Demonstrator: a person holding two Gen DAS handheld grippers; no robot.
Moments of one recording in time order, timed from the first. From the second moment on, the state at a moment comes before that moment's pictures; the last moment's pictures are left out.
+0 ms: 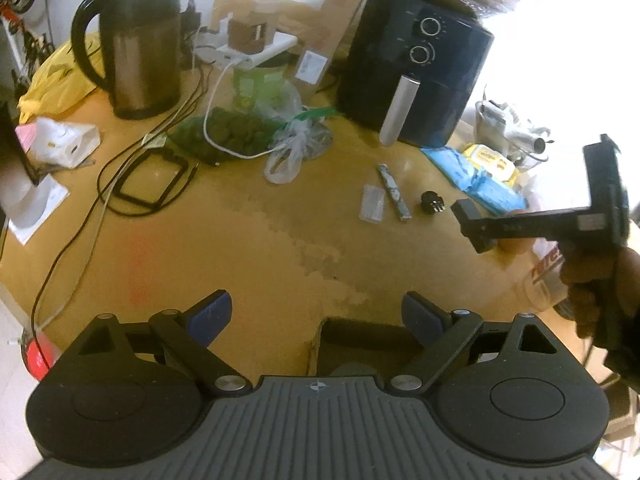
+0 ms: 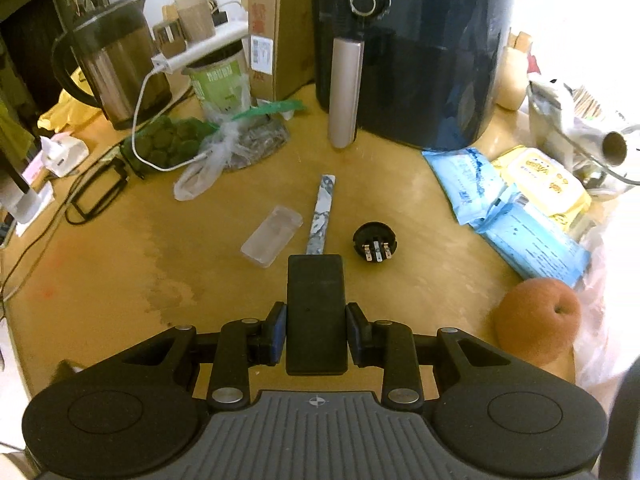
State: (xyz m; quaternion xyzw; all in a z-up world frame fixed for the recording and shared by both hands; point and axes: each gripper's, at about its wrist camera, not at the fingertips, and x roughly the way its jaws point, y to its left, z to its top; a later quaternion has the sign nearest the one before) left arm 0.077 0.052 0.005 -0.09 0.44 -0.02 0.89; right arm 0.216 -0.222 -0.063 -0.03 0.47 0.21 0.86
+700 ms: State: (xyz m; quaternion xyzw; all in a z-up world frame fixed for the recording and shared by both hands) left arm 0.139 0.031 -0.004 -0.03 0.45 -0.08 0.89; right arm 0.150 -0.272 -0.029 0.06 0.45 0.17 0.88
